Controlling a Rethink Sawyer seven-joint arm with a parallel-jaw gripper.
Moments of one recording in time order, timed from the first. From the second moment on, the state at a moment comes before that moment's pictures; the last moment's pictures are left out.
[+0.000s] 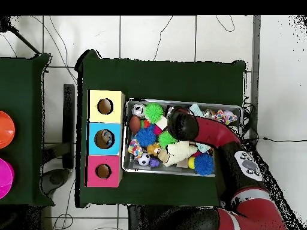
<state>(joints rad) -0.49 -0.42 0.16 1.51 -0.18 0.26 1.71</state>
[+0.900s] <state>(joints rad) -0.49 -0.52 0.16 1.60 -0.18 0.25 1.71</state>
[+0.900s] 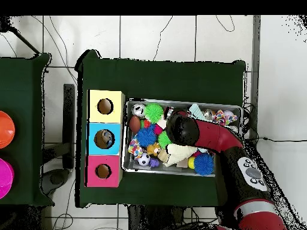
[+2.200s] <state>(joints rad) -0.50 -0.53 0.16 1.61 -0.18 0.25 1.71</state>
